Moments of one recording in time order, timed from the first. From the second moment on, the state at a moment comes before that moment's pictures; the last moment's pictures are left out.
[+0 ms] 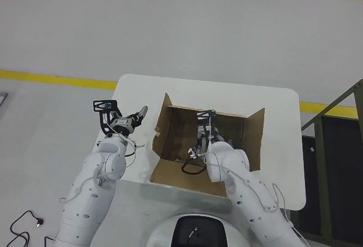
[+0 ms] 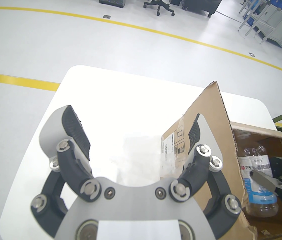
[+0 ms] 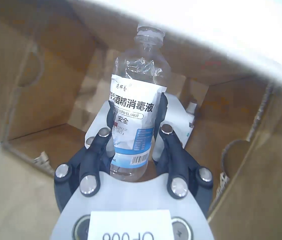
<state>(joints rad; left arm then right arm) 1.12 -1.27 -1.34 -1.57 1.02 0.12 -0.24 -1.01 -1.47 1.00 -1.66 -1.45 0.41 1.03</state>
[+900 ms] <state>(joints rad) 1.12 -1.27 -1.34 -1.57 1.02 0.12 -0.24 -1.23 -1.44 1.22 -2.10 -1.45 0.31 1.11</state>
